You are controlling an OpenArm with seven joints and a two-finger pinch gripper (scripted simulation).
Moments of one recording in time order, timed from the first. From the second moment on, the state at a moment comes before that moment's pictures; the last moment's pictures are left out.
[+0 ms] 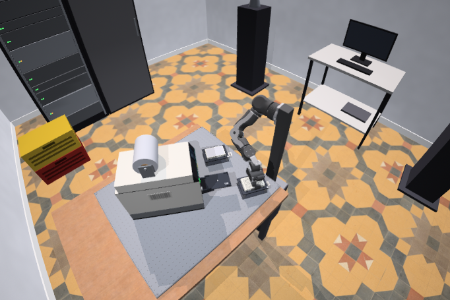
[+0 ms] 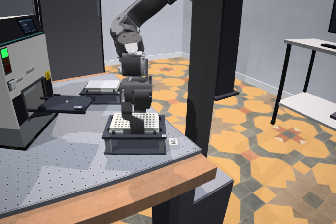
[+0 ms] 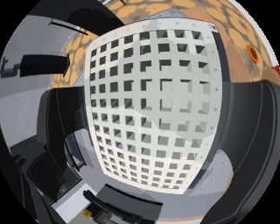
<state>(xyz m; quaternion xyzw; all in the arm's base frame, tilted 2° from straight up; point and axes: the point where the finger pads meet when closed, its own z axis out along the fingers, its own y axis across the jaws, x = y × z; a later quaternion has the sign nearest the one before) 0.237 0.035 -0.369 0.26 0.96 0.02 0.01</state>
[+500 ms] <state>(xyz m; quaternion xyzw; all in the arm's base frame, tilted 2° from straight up) 0.238 0.036 -0.336 0.26 0.96 0.02 0.01</state>
